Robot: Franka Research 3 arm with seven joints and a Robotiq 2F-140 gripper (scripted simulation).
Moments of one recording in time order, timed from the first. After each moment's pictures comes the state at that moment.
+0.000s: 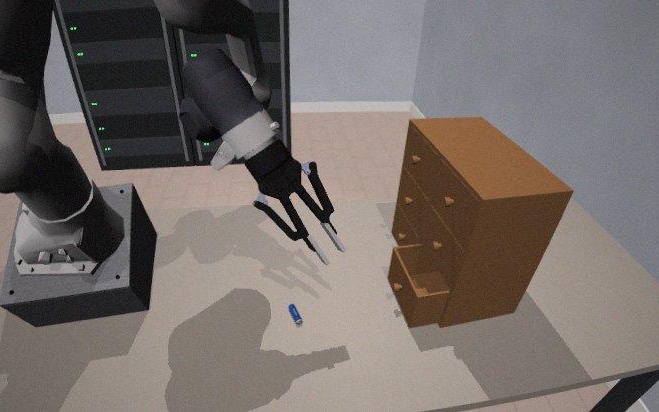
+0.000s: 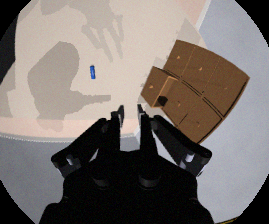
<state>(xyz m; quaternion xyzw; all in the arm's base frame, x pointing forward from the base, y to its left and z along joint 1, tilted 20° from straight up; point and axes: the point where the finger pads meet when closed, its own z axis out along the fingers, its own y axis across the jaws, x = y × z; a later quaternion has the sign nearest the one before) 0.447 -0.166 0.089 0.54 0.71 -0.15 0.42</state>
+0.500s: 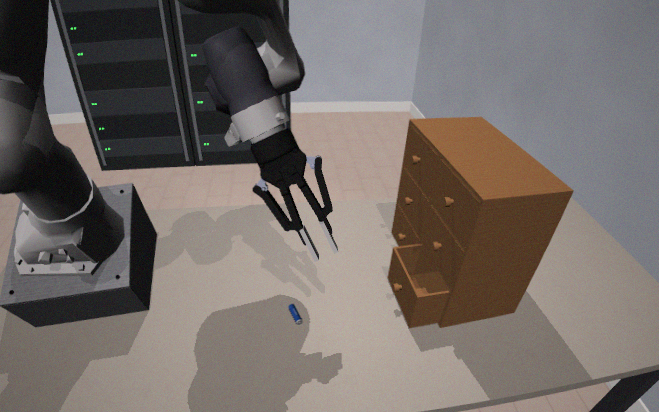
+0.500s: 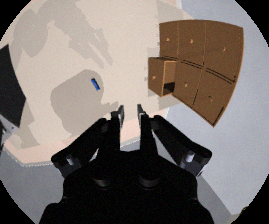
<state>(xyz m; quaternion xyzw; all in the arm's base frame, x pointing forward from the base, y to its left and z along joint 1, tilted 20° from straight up) 0.436 -0.162 0.099 0.69 0.59 -0.12 0.40</state>
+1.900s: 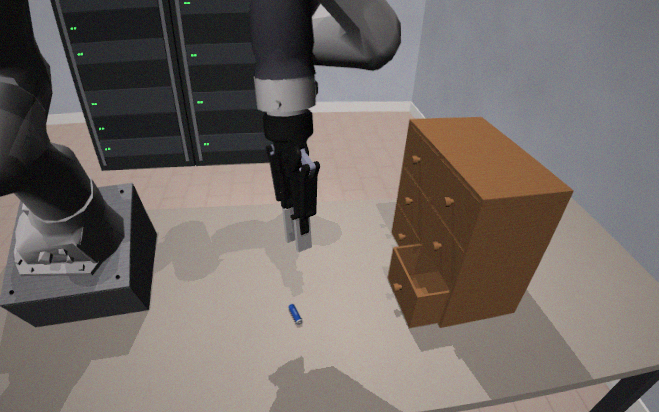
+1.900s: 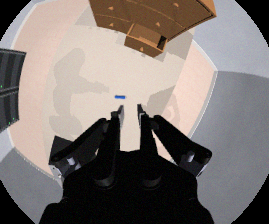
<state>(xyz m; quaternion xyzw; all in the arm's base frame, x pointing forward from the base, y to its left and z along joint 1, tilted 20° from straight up) 0.396 -0.149 0.130 0.96 0.14 -0.03 0.25</state>
